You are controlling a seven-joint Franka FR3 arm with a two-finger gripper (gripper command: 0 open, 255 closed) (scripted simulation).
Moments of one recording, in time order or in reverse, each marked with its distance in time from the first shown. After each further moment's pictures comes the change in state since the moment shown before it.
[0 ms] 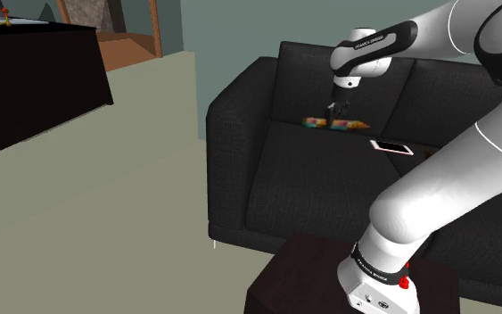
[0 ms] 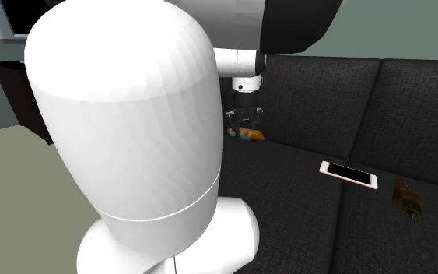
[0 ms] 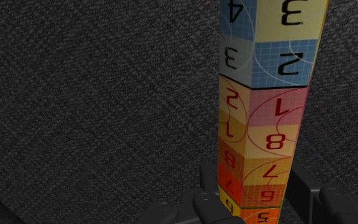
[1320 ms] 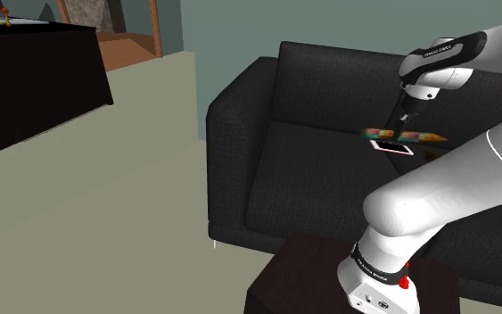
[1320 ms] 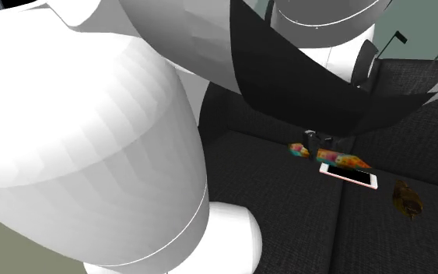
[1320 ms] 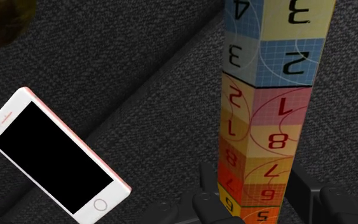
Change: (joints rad) arm -0.198 -0.113 -0.317 -0.007 -0.152 -0.032 -0.430
